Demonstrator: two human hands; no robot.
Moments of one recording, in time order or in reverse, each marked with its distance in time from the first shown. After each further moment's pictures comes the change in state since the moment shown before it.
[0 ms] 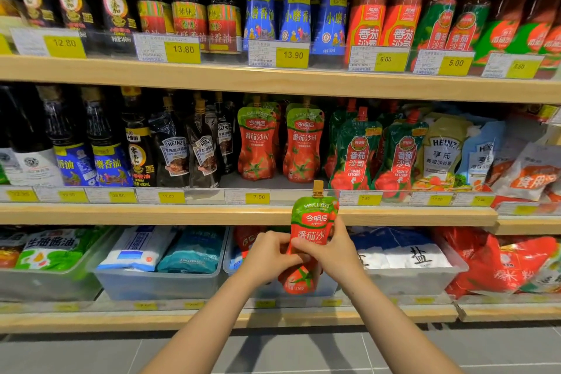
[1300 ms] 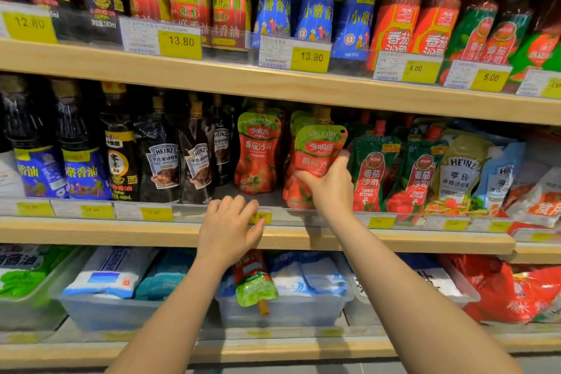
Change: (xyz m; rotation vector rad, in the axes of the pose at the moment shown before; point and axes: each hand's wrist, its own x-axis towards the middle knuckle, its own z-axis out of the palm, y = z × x) left_hand 0.060 -0.049 -0.073 1.021 0.563 0.360; right_hand 0.116 -0.078 0.024 -0.349 0.383 -0.224
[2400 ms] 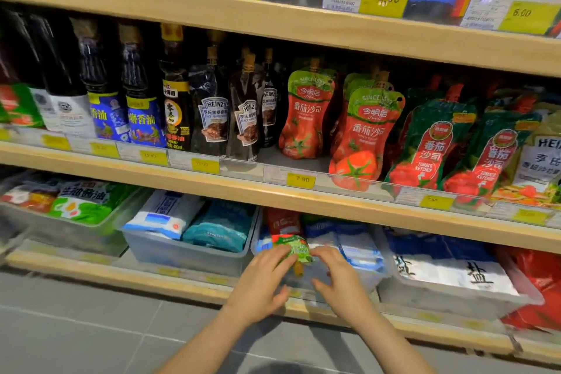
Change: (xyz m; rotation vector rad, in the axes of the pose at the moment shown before) left_hand -0.148 0.042 0.021 -0.408 -0.460 -0.013; right_hand -0.150 0.131 0.038 -0.117 -0.759 -0.261
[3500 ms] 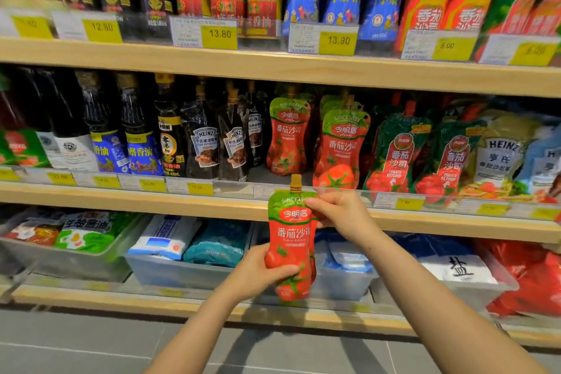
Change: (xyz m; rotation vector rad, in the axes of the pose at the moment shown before) left_hand 0.026 0.021 -0.079 -1.031 -0.139 -0.384; right_hand 0.042 -0.089 -0.117 0.675 0.089 0.060
